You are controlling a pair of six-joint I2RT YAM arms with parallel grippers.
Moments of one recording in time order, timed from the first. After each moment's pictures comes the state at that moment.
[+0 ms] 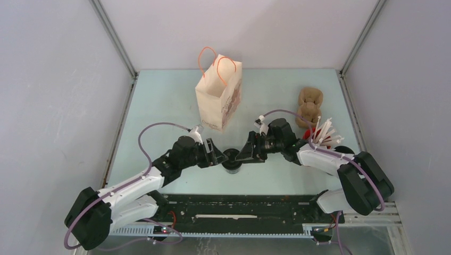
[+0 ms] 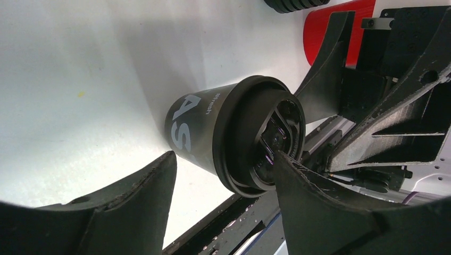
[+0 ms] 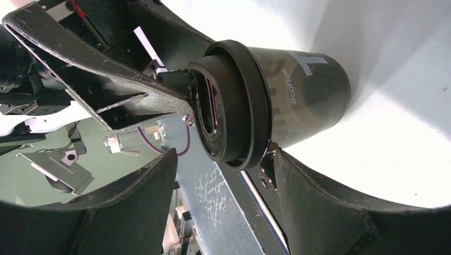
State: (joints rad) left arm -0.68 0.98 0.40 0.03 0.21 -0.86; right arm 0.58 1.39 0.62 0.15 -0.78 0.85
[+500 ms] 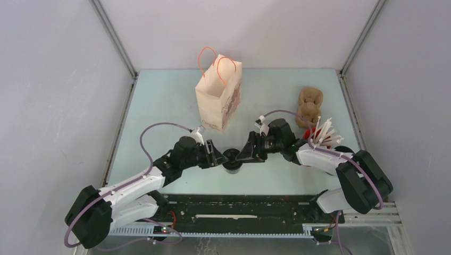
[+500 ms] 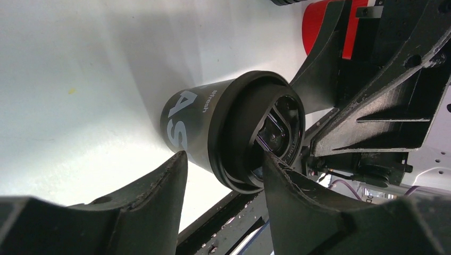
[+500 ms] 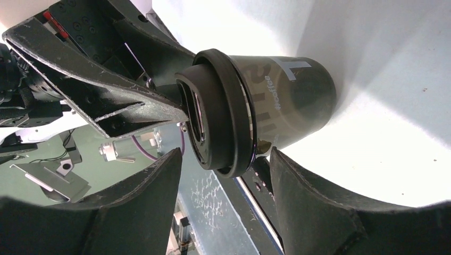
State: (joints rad) left arm -0.69 0.98 0.40 0.04 0.22 -0.86; right arm 0.58 1.41 0.62 0.15 -0.75 0.85
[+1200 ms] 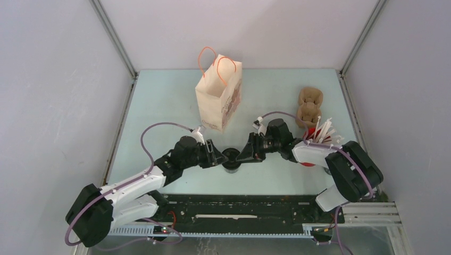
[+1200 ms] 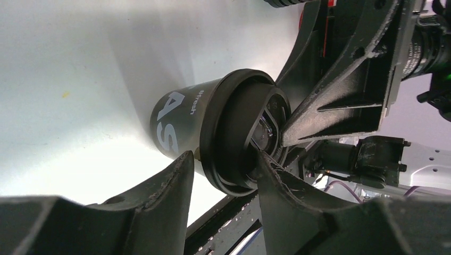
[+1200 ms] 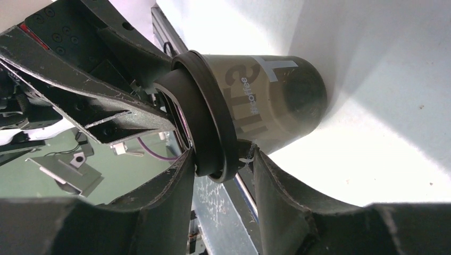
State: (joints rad) left arm -0.70 1.01 0.40 0.07 0.21 -0.87; right arm 0.57 1.51 0.62 0.23 -0.81 0.86
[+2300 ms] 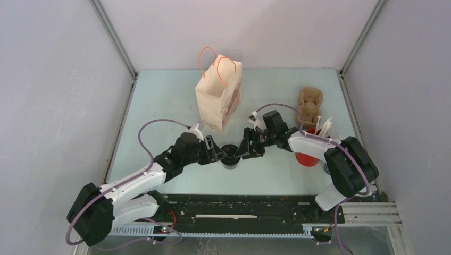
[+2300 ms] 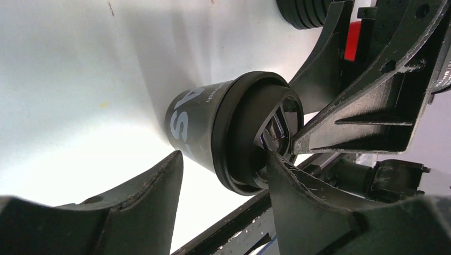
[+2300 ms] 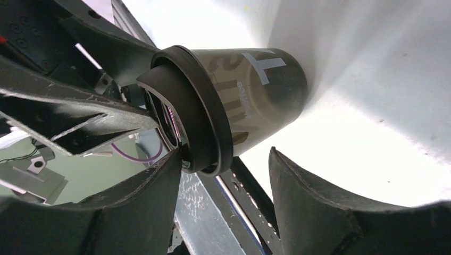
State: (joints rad) left arm -0.68 1.02 0.44 0.00 0.14 -0.87; right arm 0.56 1.58 0.81 -0.06 -0.78 0.68
